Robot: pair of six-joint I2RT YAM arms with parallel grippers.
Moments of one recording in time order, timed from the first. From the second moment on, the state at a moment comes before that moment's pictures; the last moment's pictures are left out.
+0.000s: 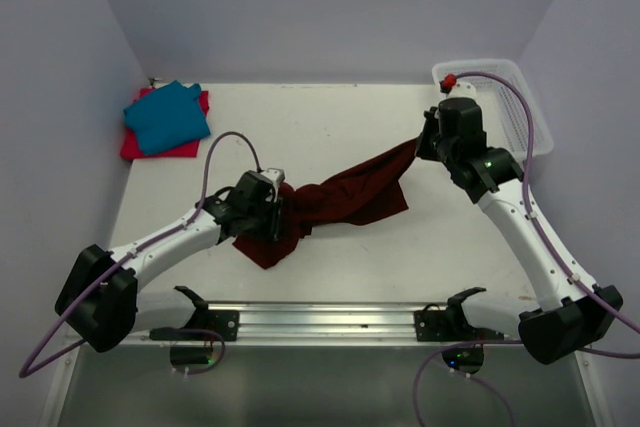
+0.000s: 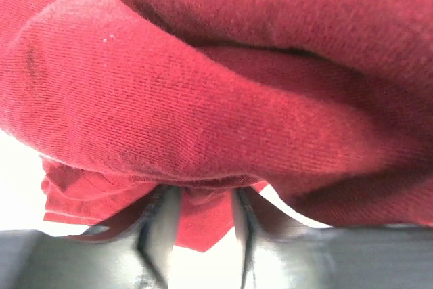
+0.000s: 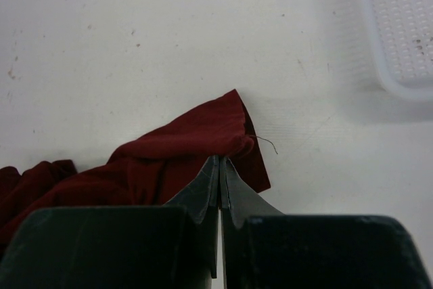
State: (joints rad) left arm -0.61 1.25 0.71 -0.46 0.02 -0.40; right arm 0.37 1.19 1.27 -0.63 0.26 0.38
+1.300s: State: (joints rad) left arm -0.62 1.05 1.57 -0.81 -0.57 -0.16; right arm 0.37 0.87 1.22 -0.49 0.49 0.23
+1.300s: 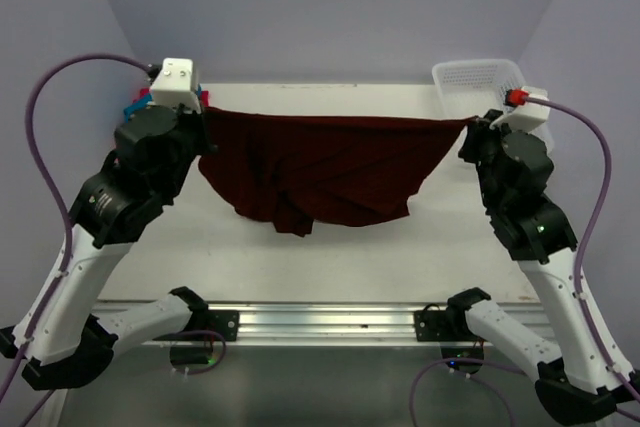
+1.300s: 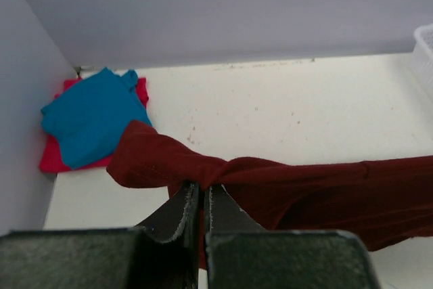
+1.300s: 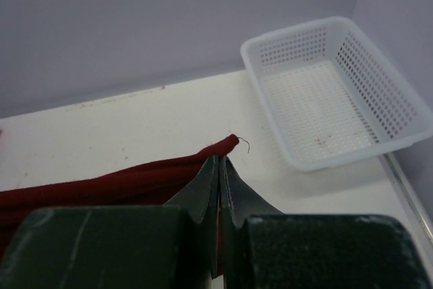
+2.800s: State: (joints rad) left arm -0.61 1.17 1.70 -0.67 0.10 0.05; right arm 0.36 0.87 1.16 -0.54 0.30 0.26
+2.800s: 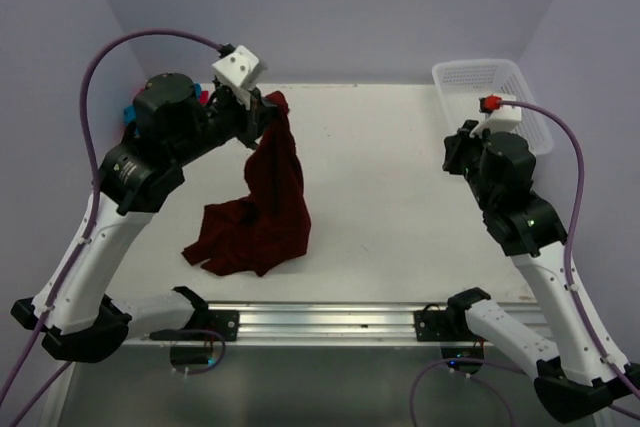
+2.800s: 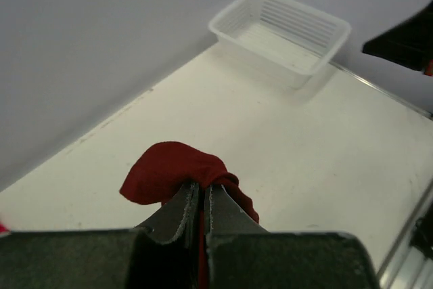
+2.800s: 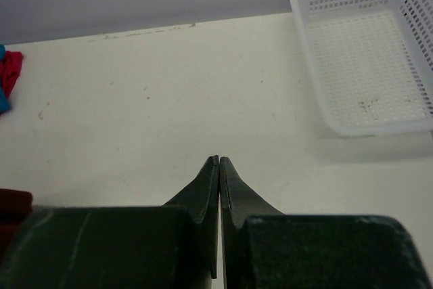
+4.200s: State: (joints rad) left arm -0.62 0.93 1.41 -0.88 -0.41 -0.26; right arm 0.41 1.11 0.69 -0.41 -0.24 0.59
